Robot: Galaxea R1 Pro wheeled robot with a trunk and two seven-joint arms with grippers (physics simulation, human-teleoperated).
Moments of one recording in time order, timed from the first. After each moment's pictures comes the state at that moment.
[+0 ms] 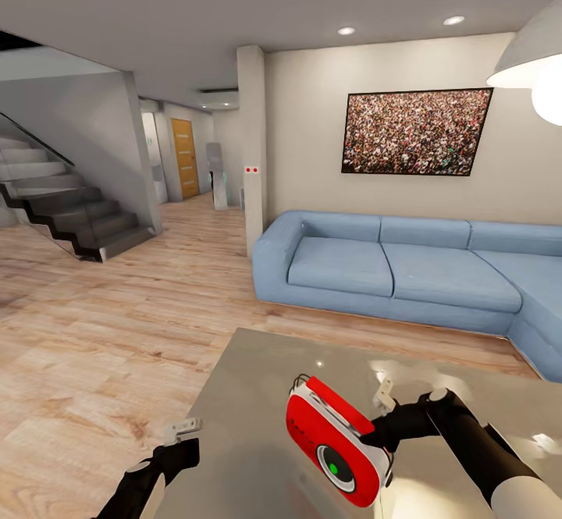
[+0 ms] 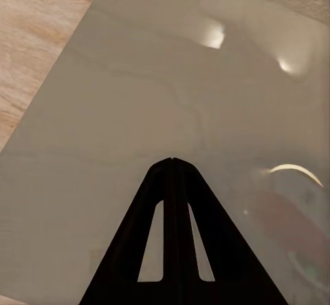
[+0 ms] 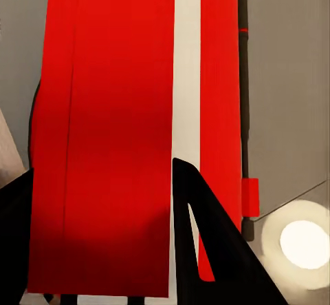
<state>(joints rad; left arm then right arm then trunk) -0.35 -0.05 0.22 -0.69 -0.03 0.22 -0.13 -0.52 -0.25 0.16 -0.83 0.37 0.37 0.98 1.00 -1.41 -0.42</state>
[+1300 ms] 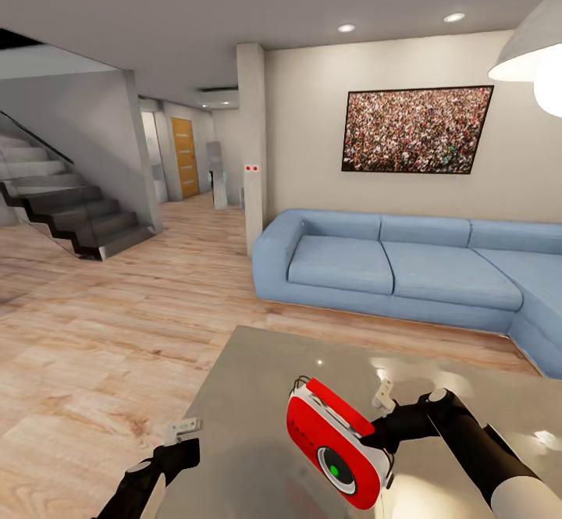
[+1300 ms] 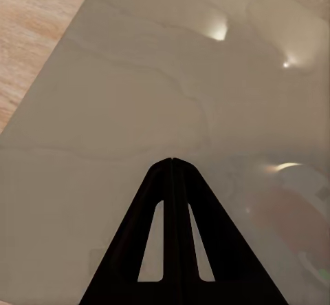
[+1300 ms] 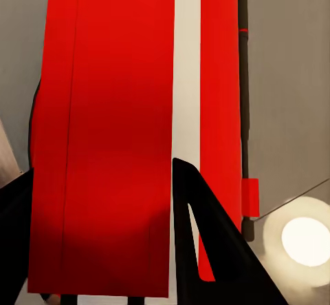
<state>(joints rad) -0.35 -0.05 0.22 -0.69 -0.03 0.22 -0.12 -0.52 -0.25 0.16 -0.82 0.38 0.38 0.98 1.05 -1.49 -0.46</state>
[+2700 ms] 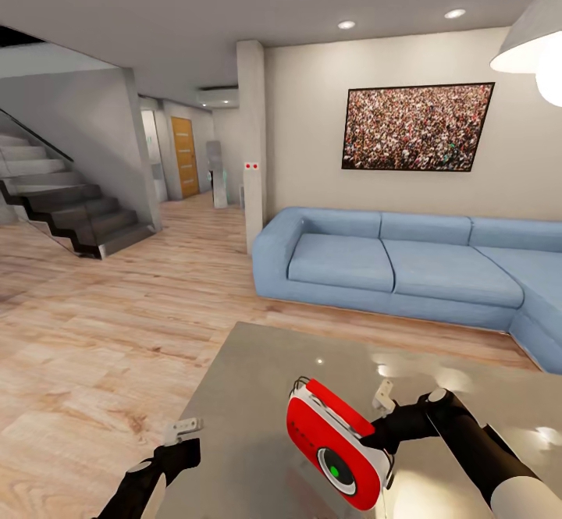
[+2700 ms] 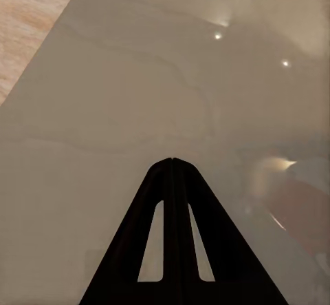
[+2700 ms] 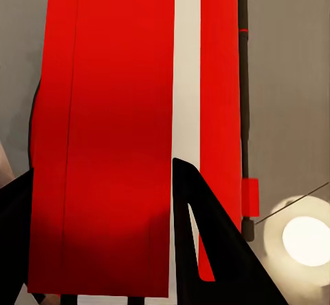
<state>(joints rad) -0.35 -0.05 0.21 -0.69 -0.03 0.22 -0.13 -0.52 -0.25 0.17 -0.82 0.38 0.38 0.98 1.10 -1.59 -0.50</state>
